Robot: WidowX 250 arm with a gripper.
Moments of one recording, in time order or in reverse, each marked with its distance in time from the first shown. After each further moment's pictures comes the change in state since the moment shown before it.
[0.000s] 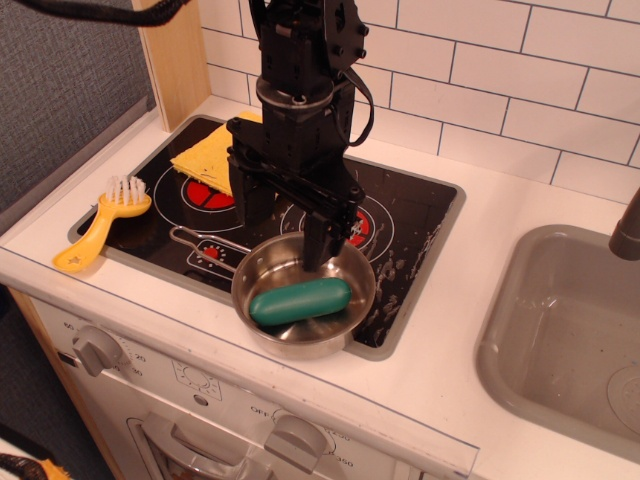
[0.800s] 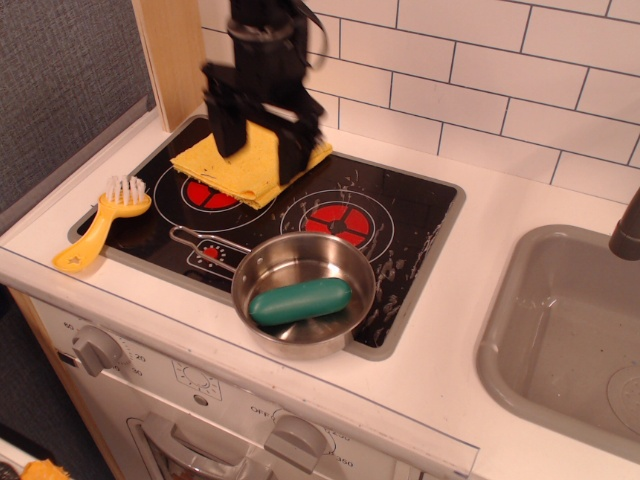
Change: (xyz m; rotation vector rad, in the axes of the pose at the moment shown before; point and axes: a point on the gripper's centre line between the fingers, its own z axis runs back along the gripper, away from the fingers) arm 0.045 0.092 -0.011 -0.008 -0.009 0.149
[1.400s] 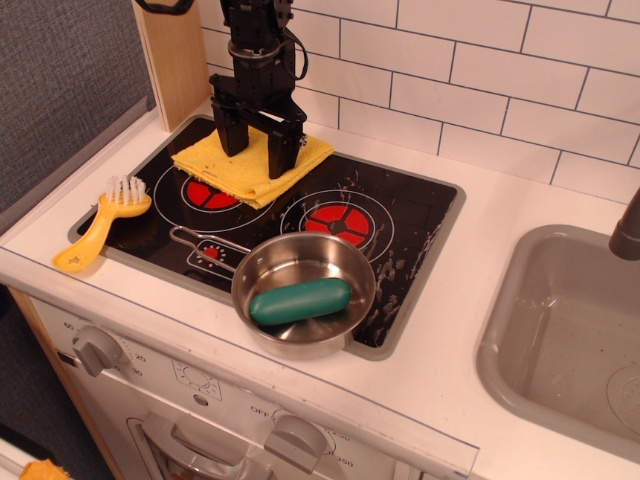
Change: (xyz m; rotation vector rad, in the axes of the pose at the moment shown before) arm 0.059 0.041 -0.065 0.015 -0.013 -0.068
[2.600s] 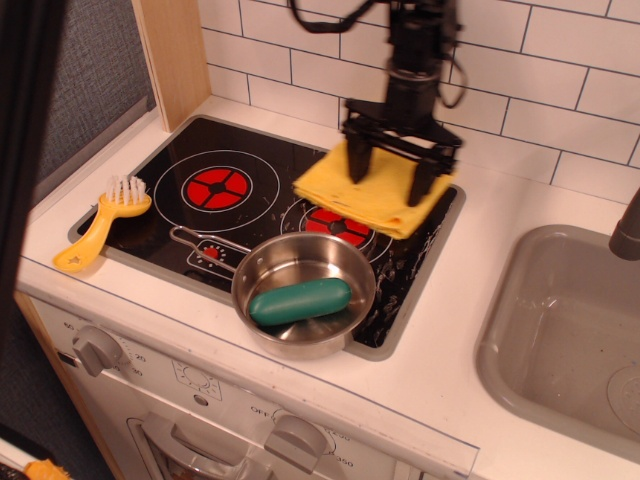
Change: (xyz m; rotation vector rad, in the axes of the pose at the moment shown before) arm 0.039 -0.151 0.007 -0.047 0.085 0.040
